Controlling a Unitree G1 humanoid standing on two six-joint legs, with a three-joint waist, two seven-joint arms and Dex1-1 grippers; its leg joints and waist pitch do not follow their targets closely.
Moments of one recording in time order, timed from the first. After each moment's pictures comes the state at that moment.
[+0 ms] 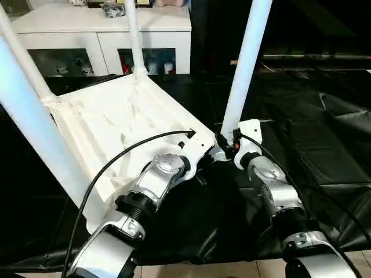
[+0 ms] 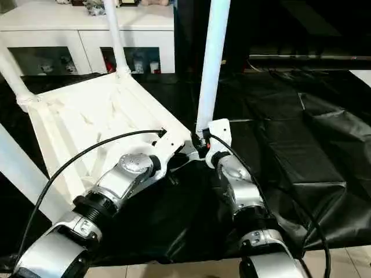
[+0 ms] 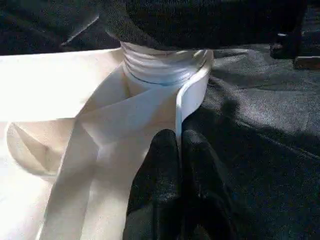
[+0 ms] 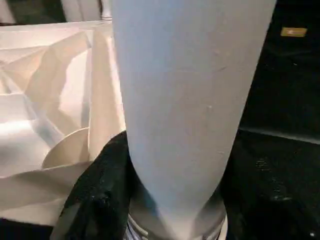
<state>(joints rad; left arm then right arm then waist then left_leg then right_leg) -0.69 0.02 -0.29 0.74 0.09 0.25 -0.55 -0.54 -0.09 0.01 0.69 0.09 0.00 0.33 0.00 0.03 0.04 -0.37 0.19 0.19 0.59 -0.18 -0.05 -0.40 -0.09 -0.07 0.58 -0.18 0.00</state>
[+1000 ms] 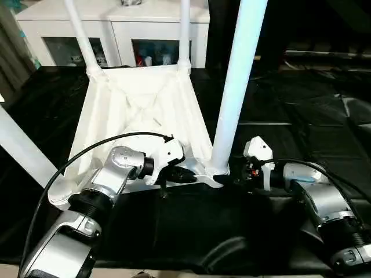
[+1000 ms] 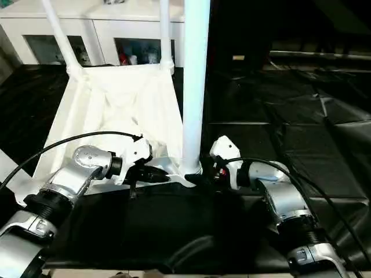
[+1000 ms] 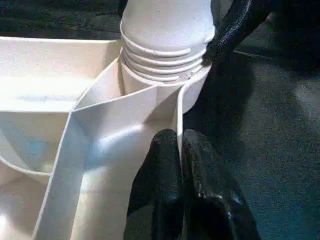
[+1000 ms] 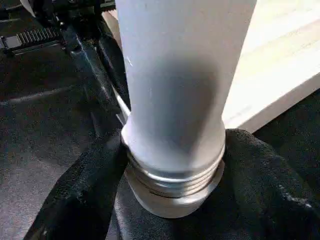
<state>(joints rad) -0.63 0.31 -0.33 0.65 -0.01 0.08 -1.19 -0.42 -0.41 0.18 0.44 0.16 0.11 1.07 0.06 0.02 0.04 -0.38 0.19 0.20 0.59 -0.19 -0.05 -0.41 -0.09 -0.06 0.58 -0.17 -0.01</state>
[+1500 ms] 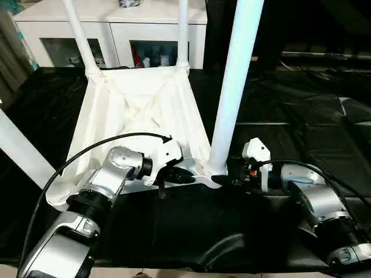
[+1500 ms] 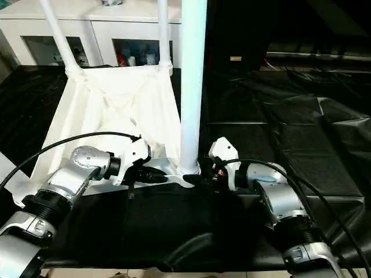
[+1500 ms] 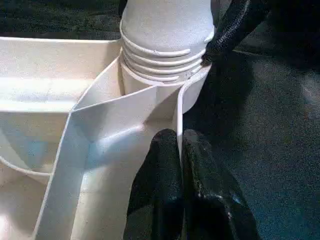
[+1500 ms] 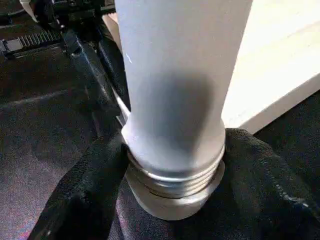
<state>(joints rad) -0.63 0.31 -0.32 0.65 0.00 0.08 -1.19 -0.43 -0.39 0.17 0.47 0.16 0.07 1.08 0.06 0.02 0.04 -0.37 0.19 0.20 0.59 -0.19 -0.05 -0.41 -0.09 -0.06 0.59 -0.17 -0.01</state>
